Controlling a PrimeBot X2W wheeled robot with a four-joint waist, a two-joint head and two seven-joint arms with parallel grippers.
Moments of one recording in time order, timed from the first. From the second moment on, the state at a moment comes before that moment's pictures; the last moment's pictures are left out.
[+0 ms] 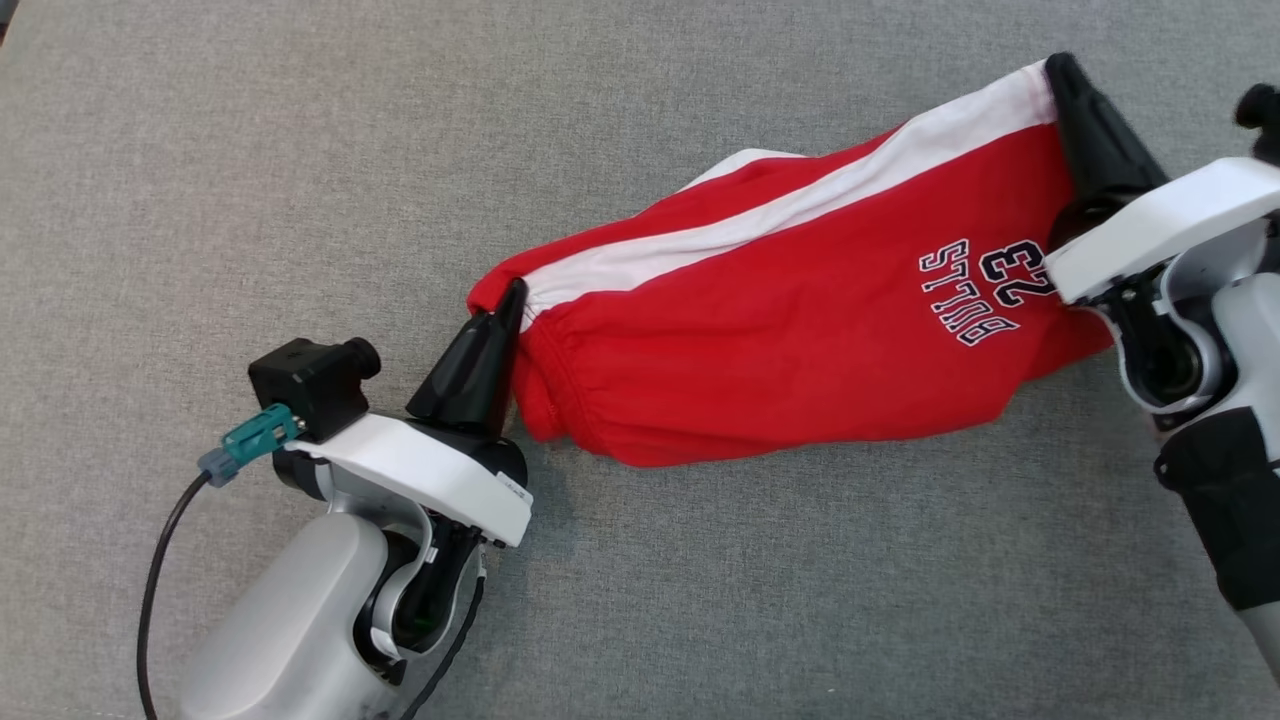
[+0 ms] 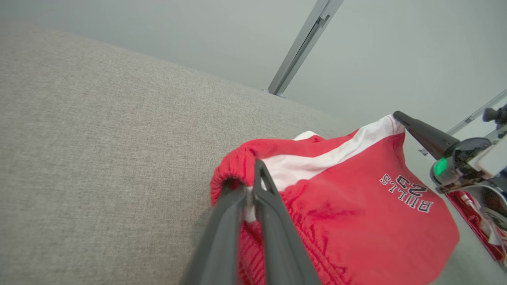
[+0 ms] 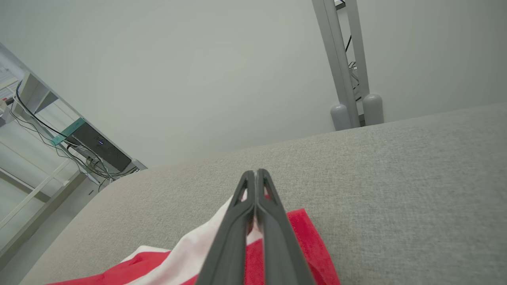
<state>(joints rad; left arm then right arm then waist) -0.44 0.28 -0.58 0.13 -0.87 0.09 -0.16 -0.82 -0.31 0.37 0.54 0.85 0.13 -0.08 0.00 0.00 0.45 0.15</state>
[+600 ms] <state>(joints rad) -0.32 0.24 -0.47 0.18 -0.72 0.18 -0.26 -0.65 -0.32 0.34 0.40 0.63 0.13 -0.26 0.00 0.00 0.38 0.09</state>
